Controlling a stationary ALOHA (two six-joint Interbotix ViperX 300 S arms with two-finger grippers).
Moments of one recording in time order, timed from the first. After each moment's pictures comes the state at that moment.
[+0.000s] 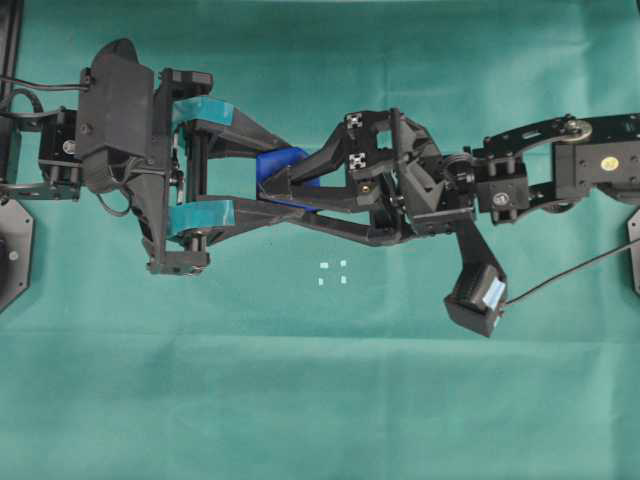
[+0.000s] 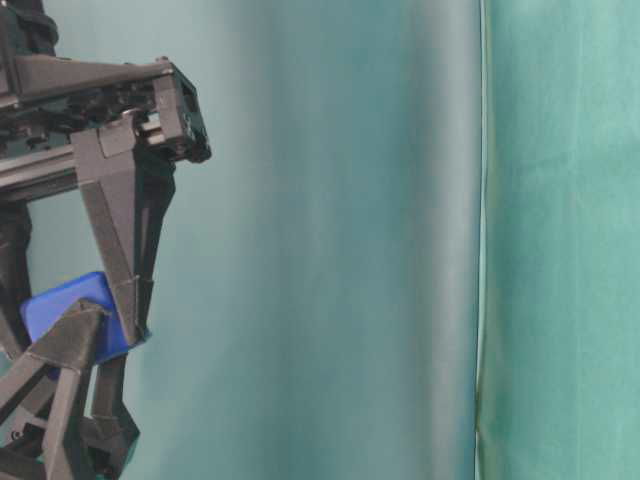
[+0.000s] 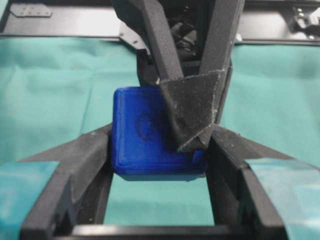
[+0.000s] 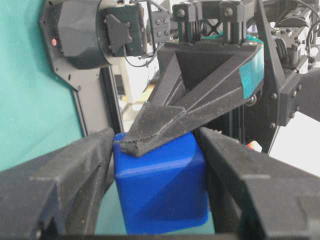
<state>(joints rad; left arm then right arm) 0.01 -0.41 0.62 0.00 0.03 -0.01 -0.03 -0.17 0.43 -0.85 -0.11 -0.42</state>
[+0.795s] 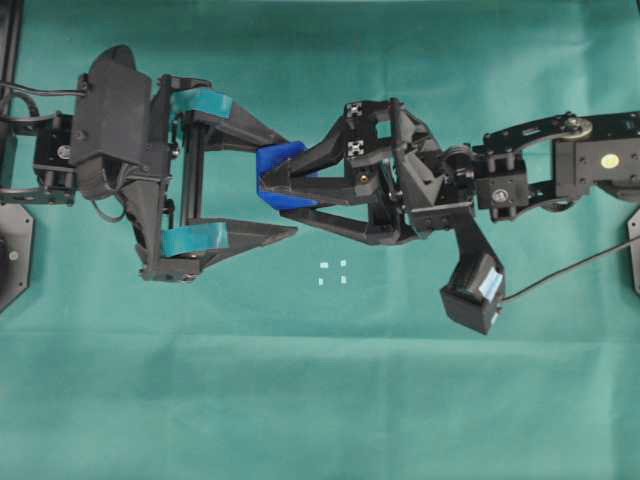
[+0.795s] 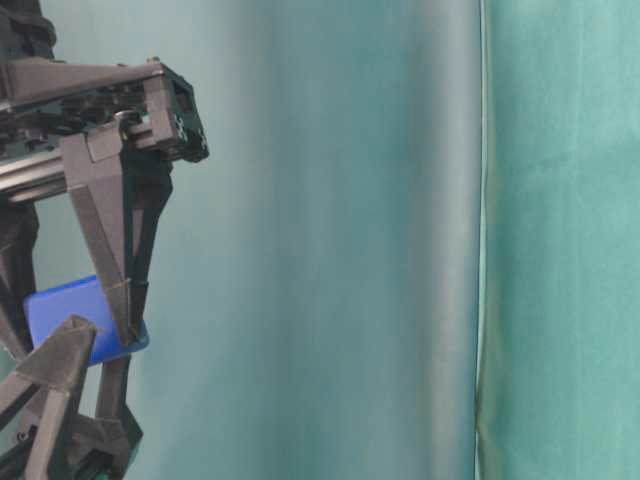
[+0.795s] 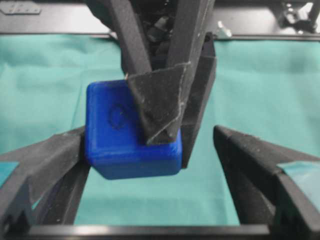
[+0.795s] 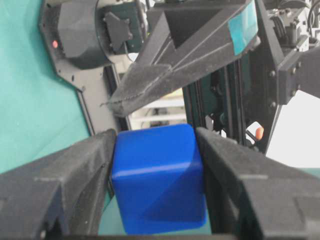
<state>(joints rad) 0.00 -0.43 0.63 0.00 0.04 0.00 -0.03 -0.17 0.42 -0.84 -0.10 -0.38</state>
